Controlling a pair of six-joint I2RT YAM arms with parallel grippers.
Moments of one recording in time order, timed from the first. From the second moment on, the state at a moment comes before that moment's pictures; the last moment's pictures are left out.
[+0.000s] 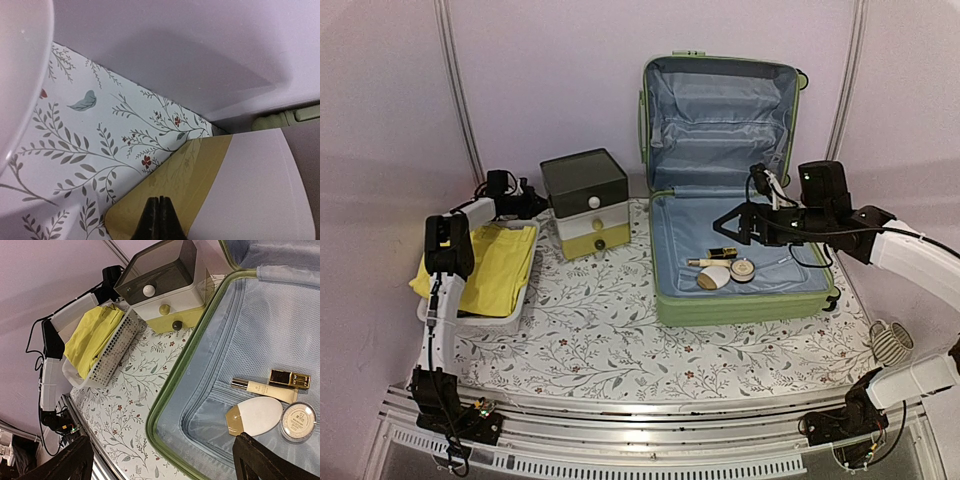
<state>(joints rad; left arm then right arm) 0.05 2.75 2.38 -0.22 0.74 -0.71 0.53 1.25 1.07 -0.30 -0.41 0.41</state>
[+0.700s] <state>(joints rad) 0.01 2.69 2.32 -0.34 0.77 -0.57 0.57 1.53 1.18 -0.12 -0.45 0.44</state>
